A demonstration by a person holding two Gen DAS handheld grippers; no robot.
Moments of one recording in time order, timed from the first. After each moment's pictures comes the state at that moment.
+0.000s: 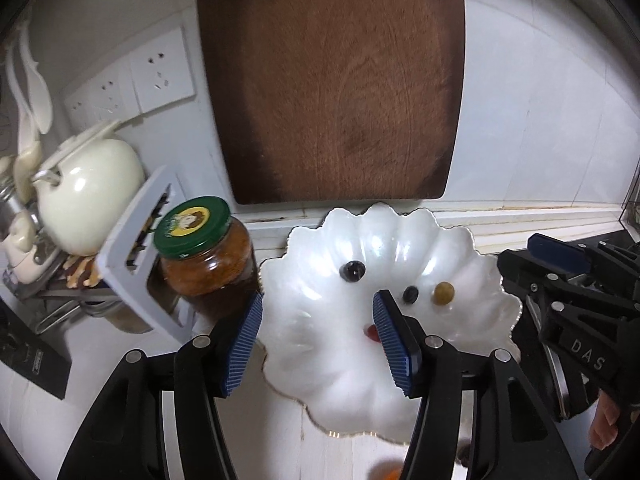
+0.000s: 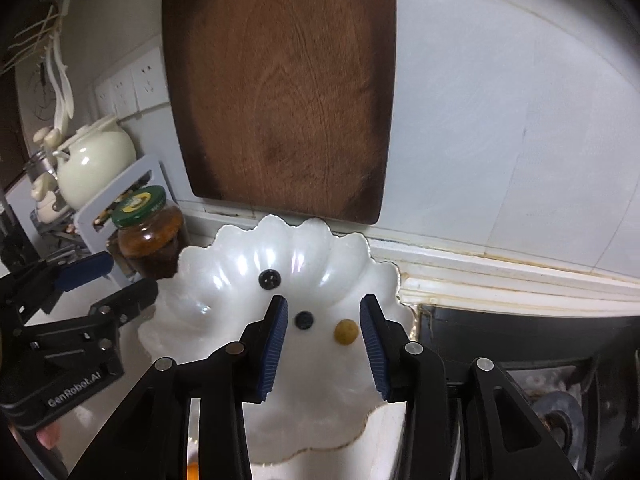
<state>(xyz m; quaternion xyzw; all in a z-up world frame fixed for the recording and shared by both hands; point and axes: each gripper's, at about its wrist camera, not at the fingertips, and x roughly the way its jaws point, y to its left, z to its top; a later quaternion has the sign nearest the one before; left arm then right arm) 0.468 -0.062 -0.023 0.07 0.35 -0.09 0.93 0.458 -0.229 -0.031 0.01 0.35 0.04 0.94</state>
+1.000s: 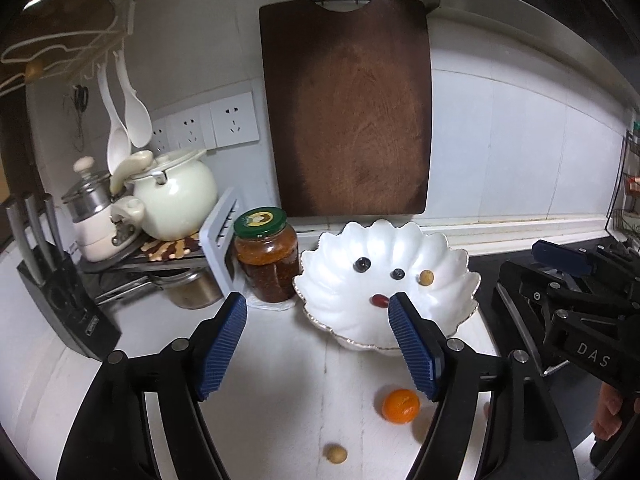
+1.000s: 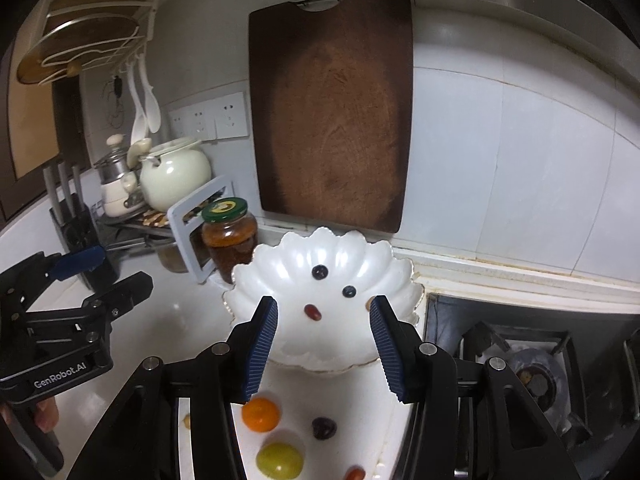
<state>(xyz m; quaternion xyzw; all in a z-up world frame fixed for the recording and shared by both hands) 0.321 -0.031 0.023 0.07 0.27 -0.06 0.96 0.325 -0.203 0.010 0.00 0.28 0.08 0.96</state>
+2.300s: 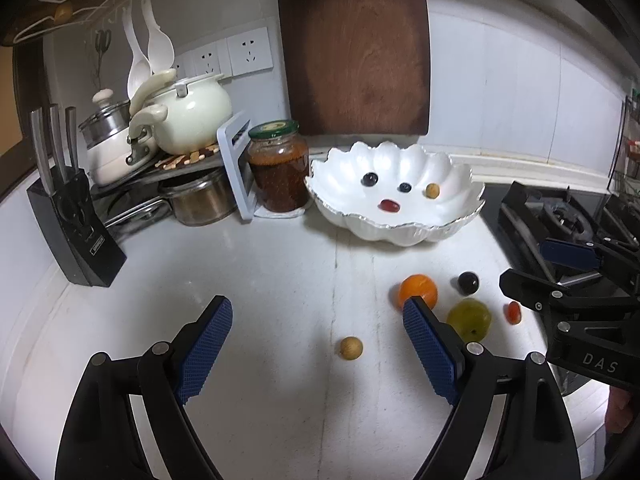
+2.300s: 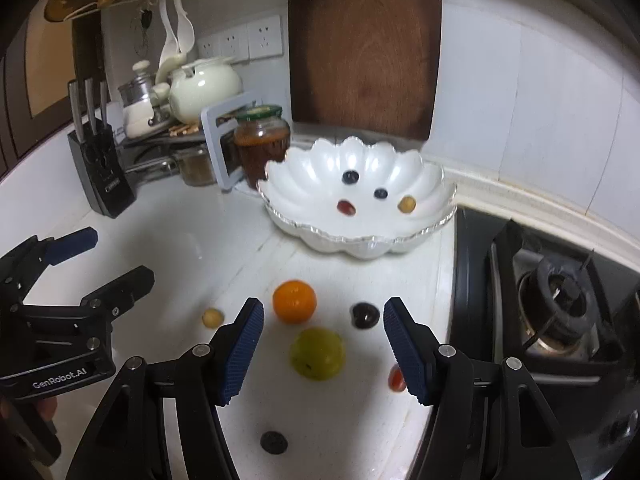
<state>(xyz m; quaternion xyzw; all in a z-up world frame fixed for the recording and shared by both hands) 0.257 -0.006 -0.055 0.07 0.33 -0.04 0.94 0.265 -0.178 -0.066 -0.02 0.36 0.10 0.93</state>
